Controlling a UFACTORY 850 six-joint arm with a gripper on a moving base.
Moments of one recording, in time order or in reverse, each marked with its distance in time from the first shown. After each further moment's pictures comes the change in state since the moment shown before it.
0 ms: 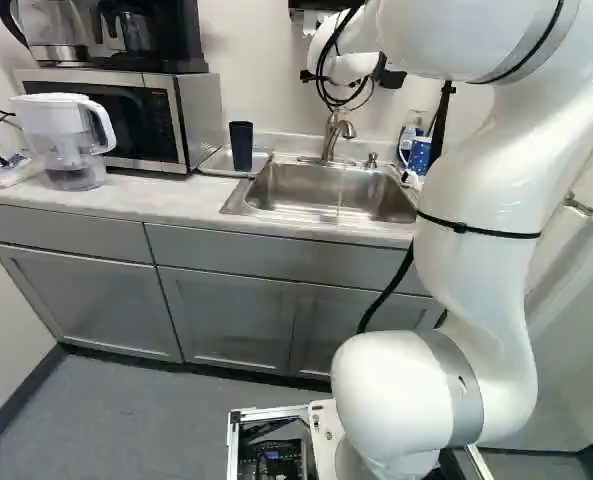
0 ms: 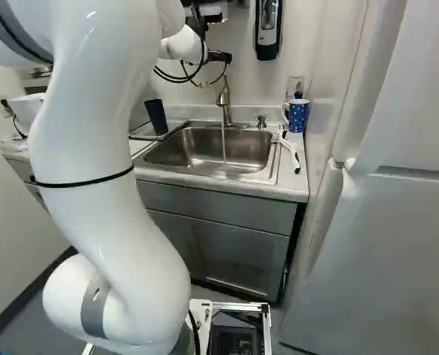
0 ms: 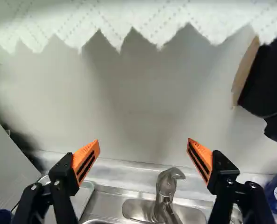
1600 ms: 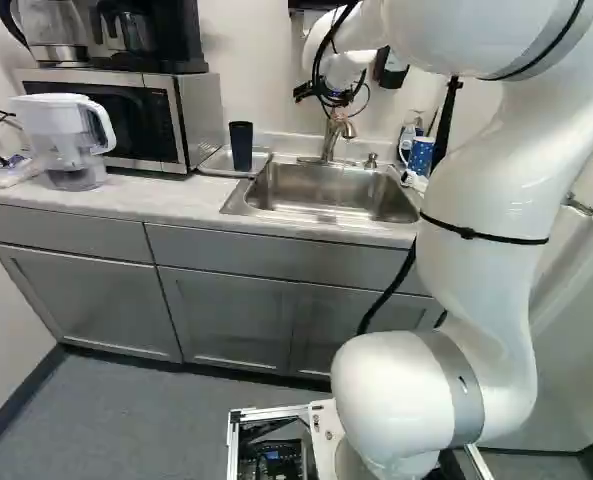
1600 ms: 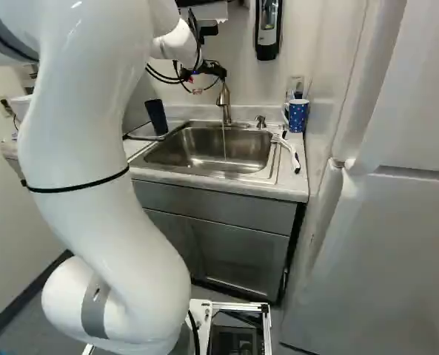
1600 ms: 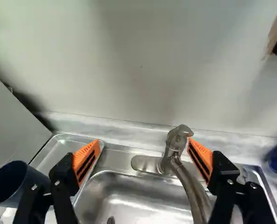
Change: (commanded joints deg) arm 1.4 2.7 3.0 0.0 -14.0 0.0
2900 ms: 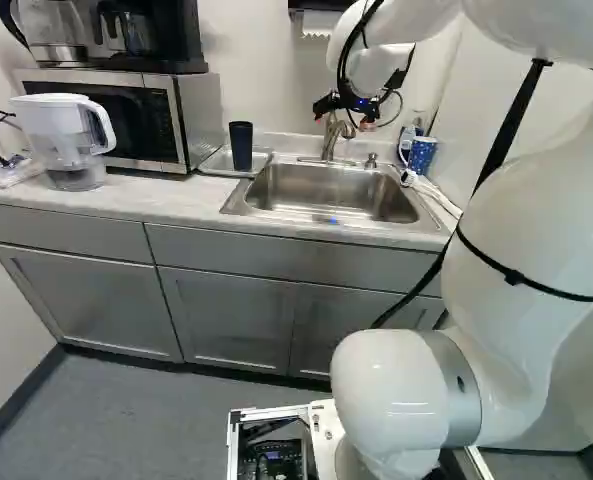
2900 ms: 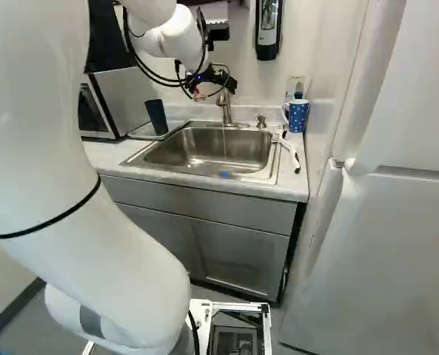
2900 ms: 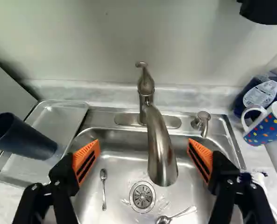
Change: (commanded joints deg) arm -5.4 14.0 14.8 0.0 -9.6 0.0
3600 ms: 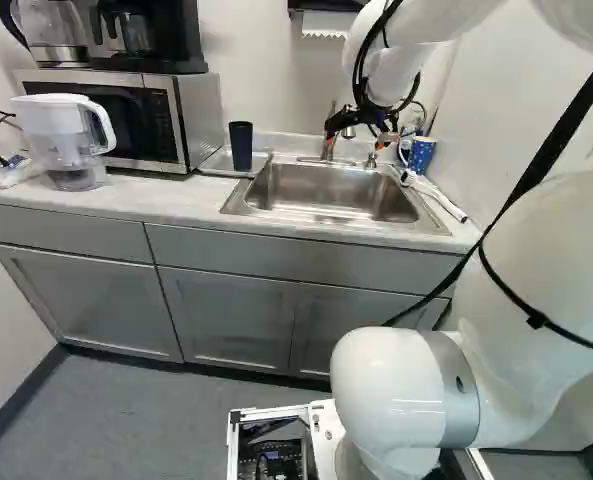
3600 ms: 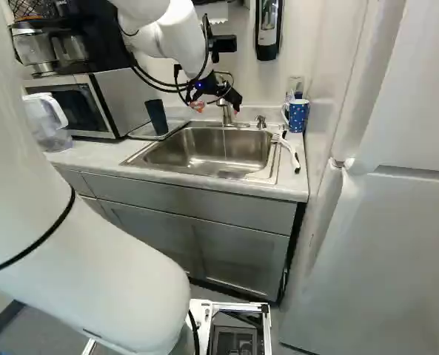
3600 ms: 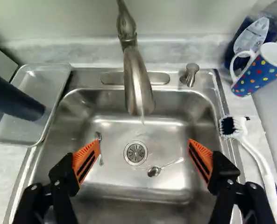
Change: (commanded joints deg) arm -2.8 7.0 6.7 0.0 -12.9 0.0
